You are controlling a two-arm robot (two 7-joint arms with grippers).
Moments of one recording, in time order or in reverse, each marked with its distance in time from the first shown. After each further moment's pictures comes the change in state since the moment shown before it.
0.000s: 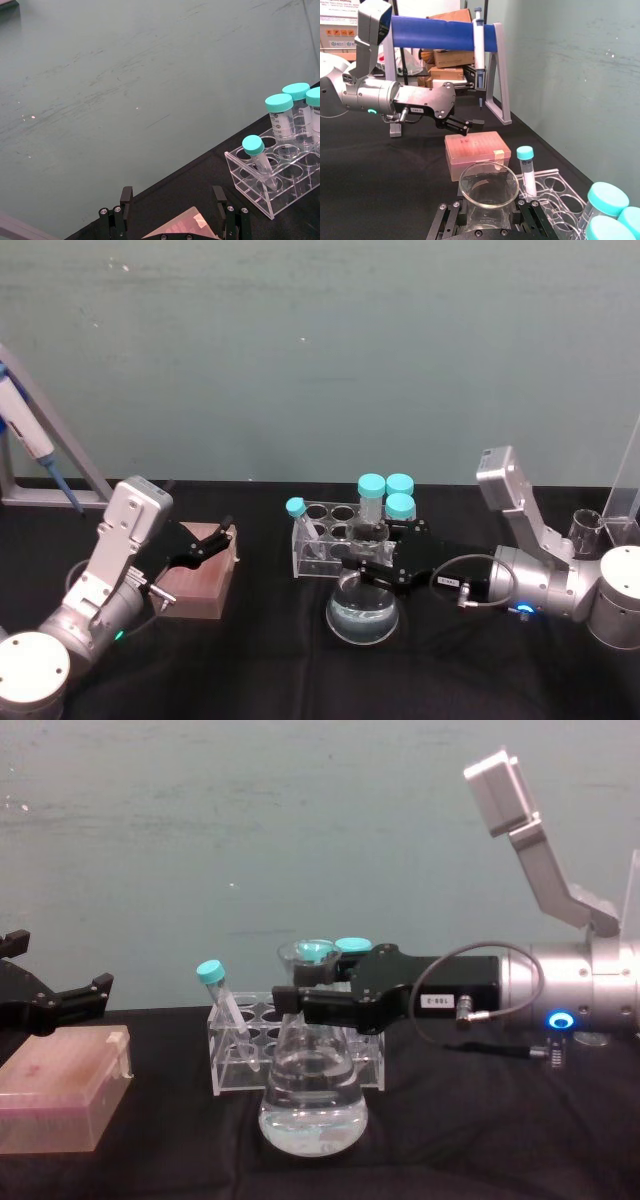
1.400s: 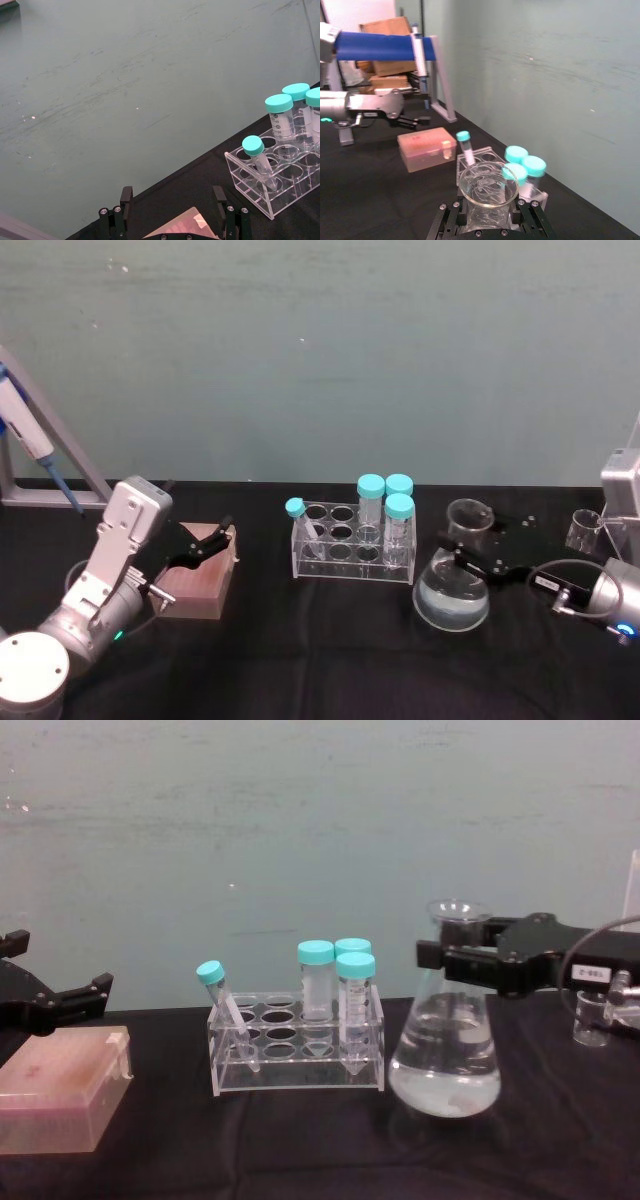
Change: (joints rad) left arm 0.000 0.000 0.000 0.000 0.000 0.000 0.000; right arm -0.235 0.253 0.105 -0.414 0.088 0.122 -0.243
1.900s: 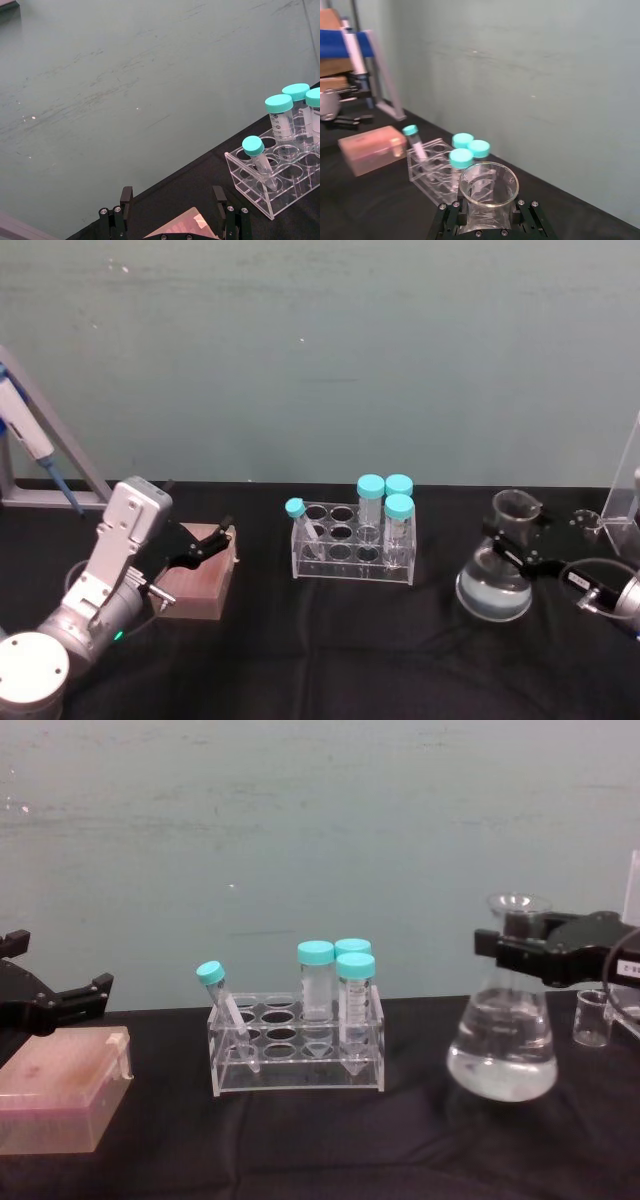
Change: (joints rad) left arm 0.000 0.000 0.000 0.000 0.000 0.000 0.000; right arm -0.119 0.023 0.094 -0.124 -0.039 0.065 -0.230
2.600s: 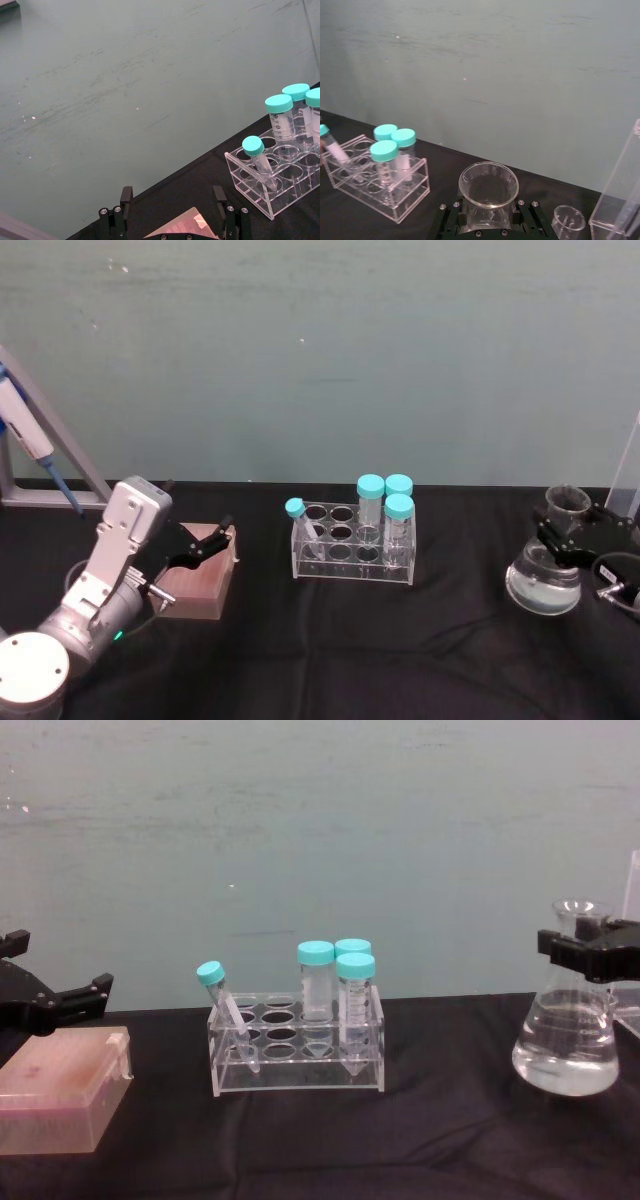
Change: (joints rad) left arm 0.000 0.000 0.000 0.000 0.000 0.000 0.000; right arm -0.085 -0.059 0.114 -0.073 -0.091 0.124 -0.268
